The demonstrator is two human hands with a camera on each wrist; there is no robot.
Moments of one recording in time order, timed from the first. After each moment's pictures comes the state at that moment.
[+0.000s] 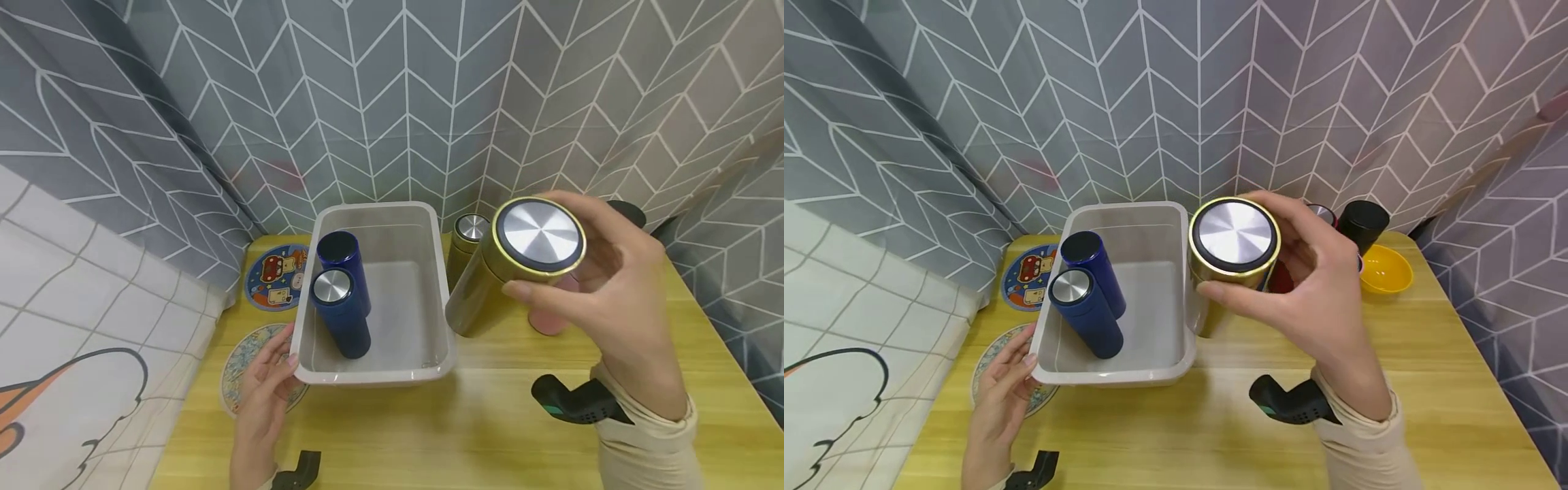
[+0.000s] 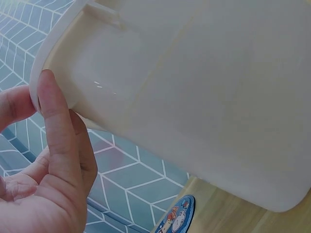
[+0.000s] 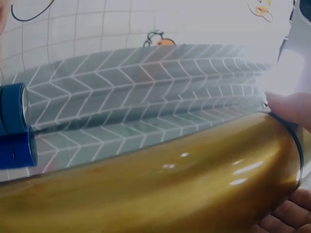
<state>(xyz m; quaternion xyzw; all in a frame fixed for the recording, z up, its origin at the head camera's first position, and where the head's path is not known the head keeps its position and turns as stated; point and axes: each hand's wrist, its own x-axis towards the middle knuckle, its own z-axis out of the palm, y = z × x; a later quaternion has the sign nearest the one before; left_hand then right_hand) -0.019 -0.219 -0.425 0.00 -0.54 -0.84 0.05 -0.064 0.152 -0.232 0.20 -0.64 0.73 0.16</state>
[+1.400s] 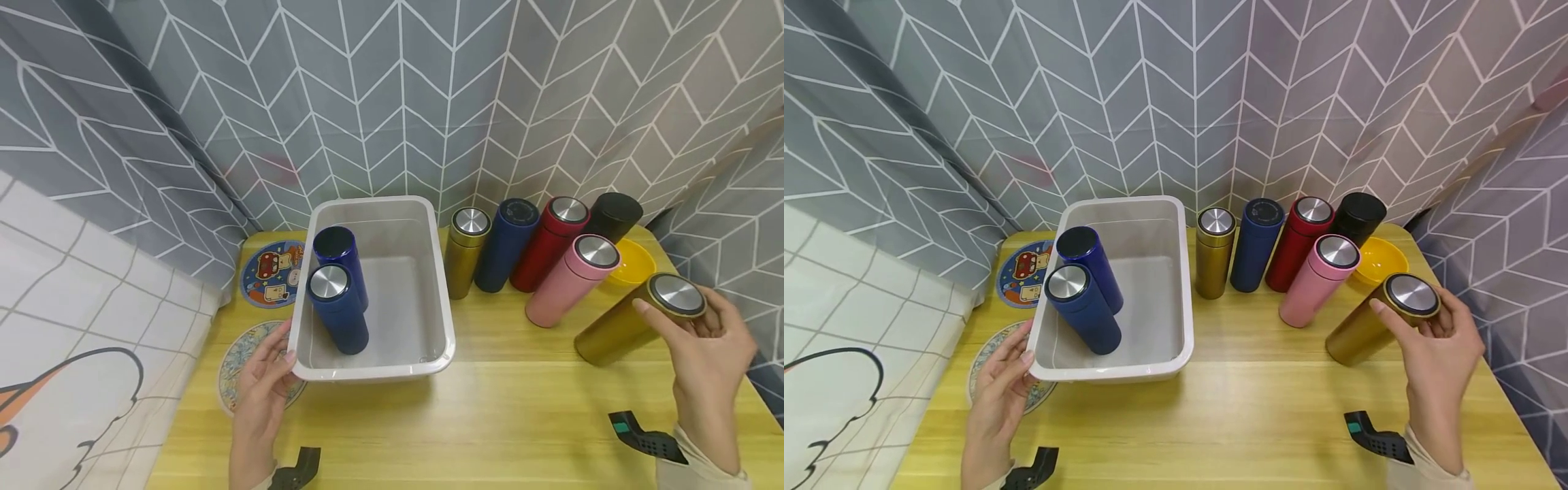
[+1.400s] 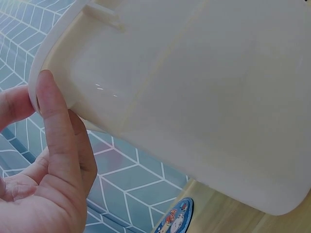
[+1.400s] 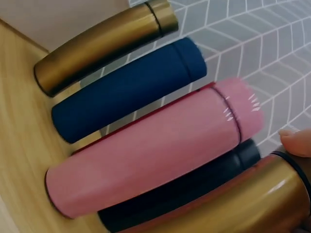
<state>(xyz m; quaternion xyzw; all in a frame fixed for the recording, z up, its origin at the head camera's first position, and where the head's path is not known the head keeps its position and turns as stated) -0.020 -0.220 -0.428 -0.01 -0.53 -0.85 0.06 -0.056 0.300 -0.374 -0.23 -0.57 0.72 0.32</state>
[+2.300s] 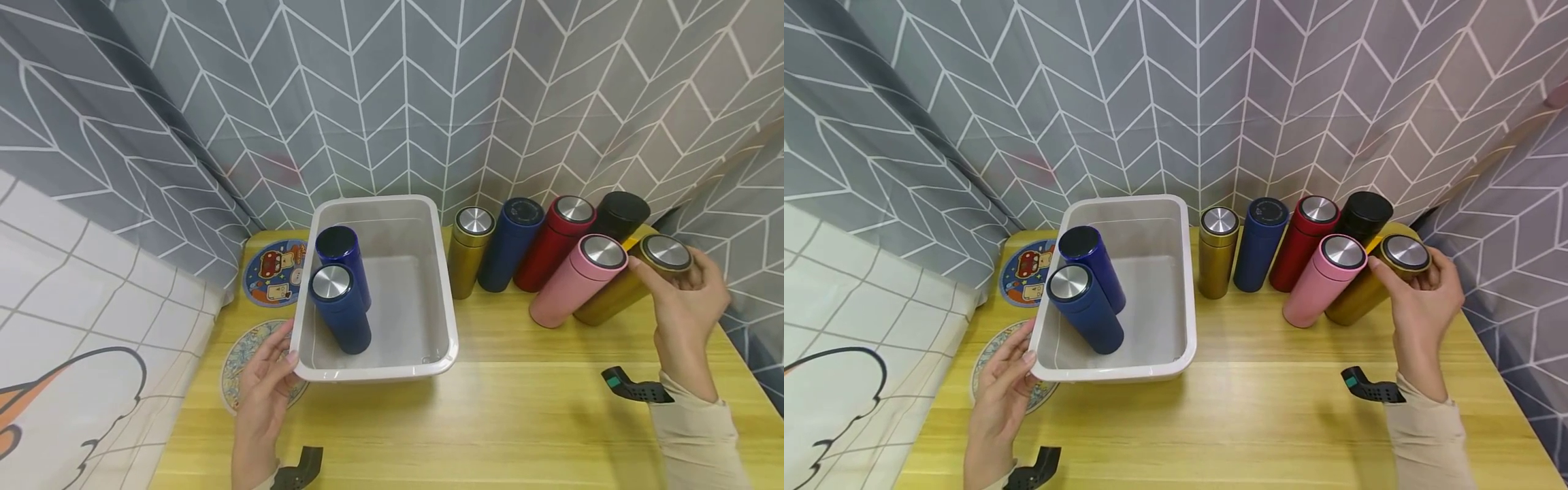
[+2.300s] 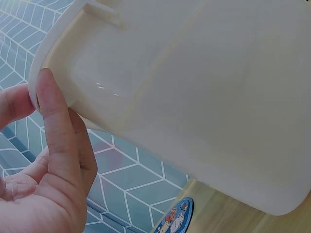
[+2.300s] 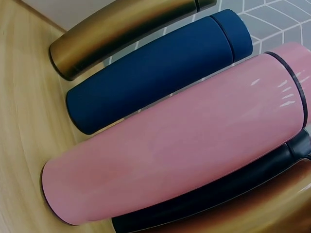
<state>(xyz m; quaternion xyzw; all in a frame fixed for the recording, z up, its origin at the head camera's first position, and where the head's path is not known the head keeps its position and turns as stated) -0.021 -0.220 -0.429 -0.02 -0.53 -0.85 0.06 -0.121 0.313 -0.386 -0.20 -0.55 0.74 0.33</state>
